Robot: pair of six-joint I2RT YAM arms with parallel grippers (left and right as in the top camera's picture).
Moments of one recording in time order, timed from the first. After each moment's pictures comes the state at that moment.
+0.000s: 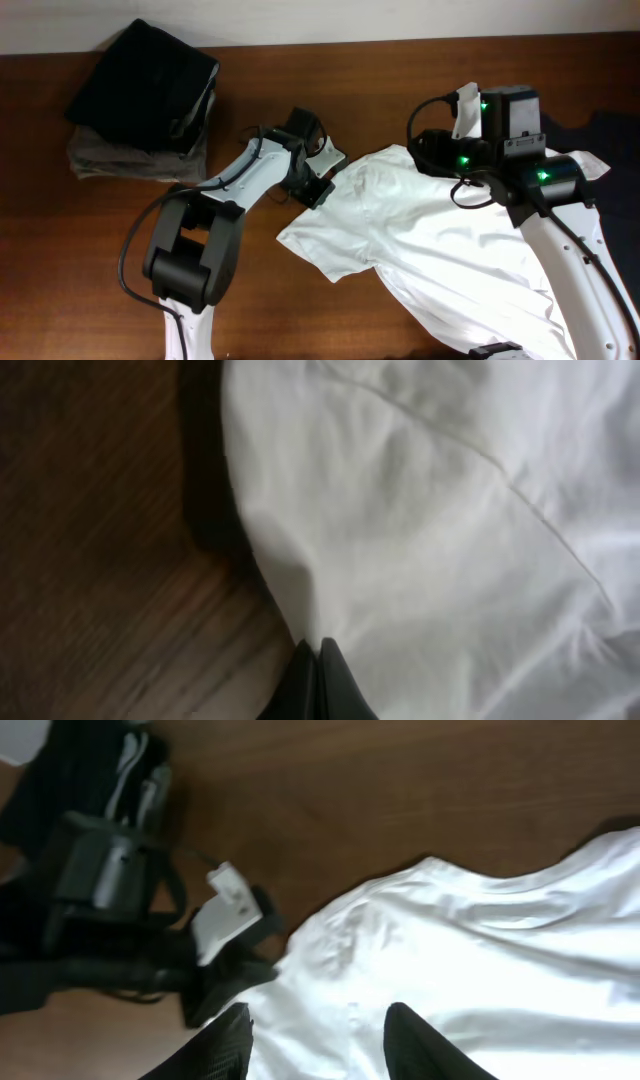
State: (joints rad) left arm -0.45 2.12 1.51 -0.84 0.35 0.30; right arm 0.14 1.33 1.29 -0.81 -0.29 0.31
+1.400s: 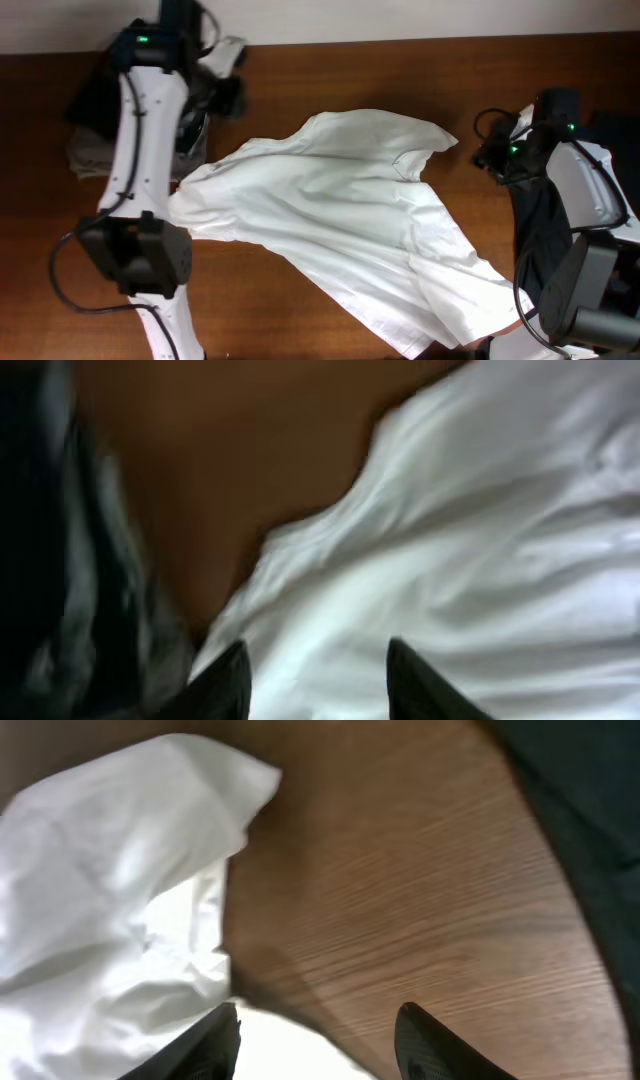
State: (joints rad) left arm -0.13 2.13 2.27 -1.34 0.21 0.26; right arm -0.26 1.76 1.29 -0.81 -0.31 0.30
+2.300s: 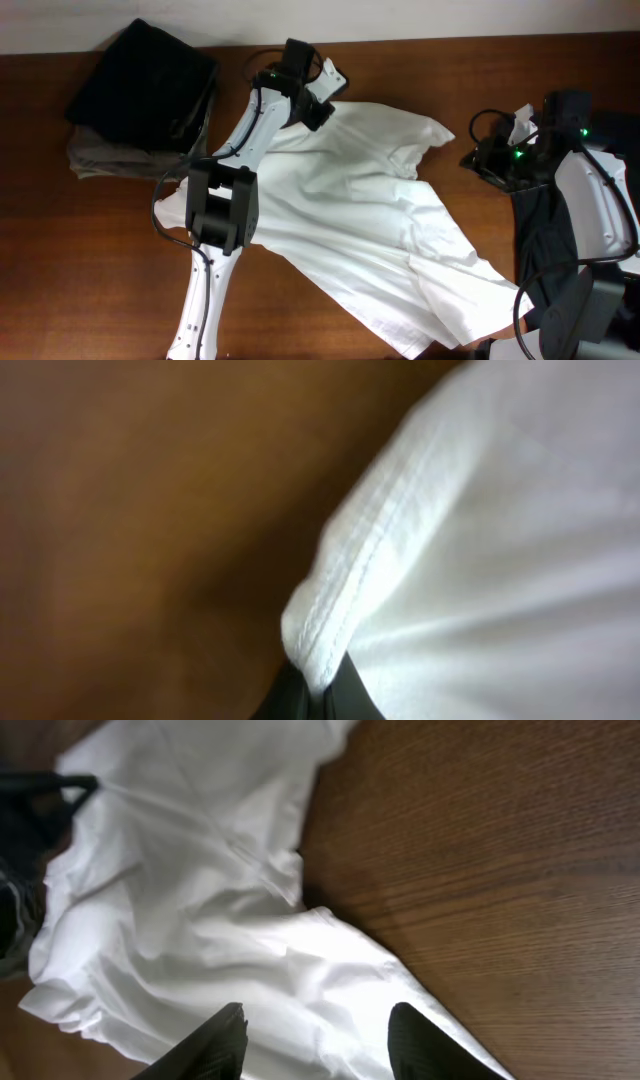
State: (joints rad) left arm -0.35 2.63 2.36 -0.80 0.27 0.45; right arm -0.26 1.64 1.29 -0.94 -0.47 0.23
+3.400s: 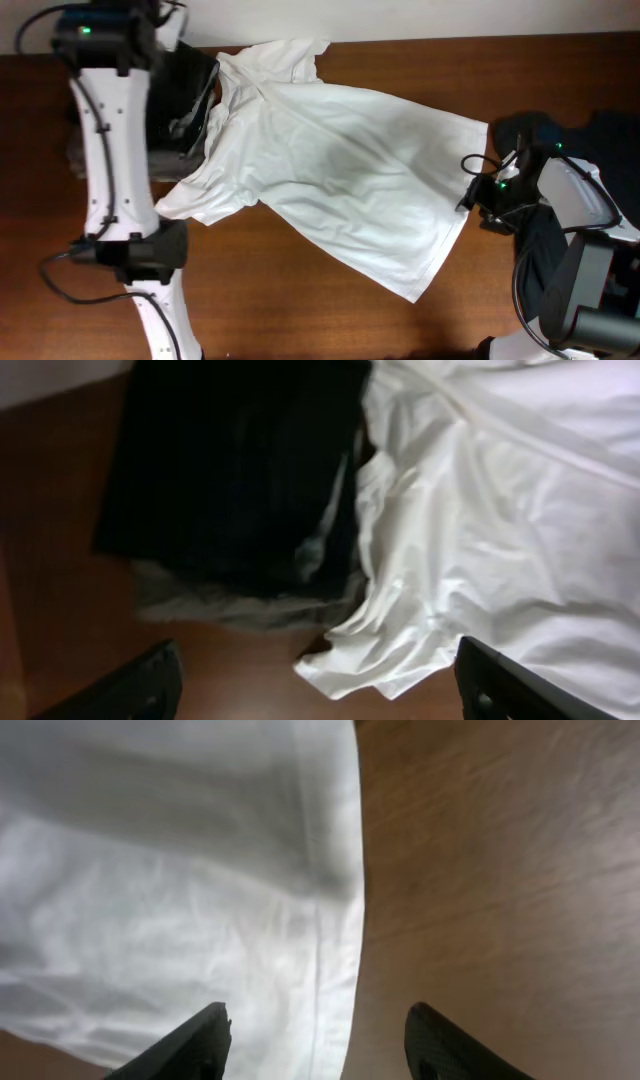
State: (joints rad) left arm -0.04 2.22 2.80 -1.69 -0.14 0.16; right arm -0.26 1.74 1.14 -1.01 -0.31 0.30
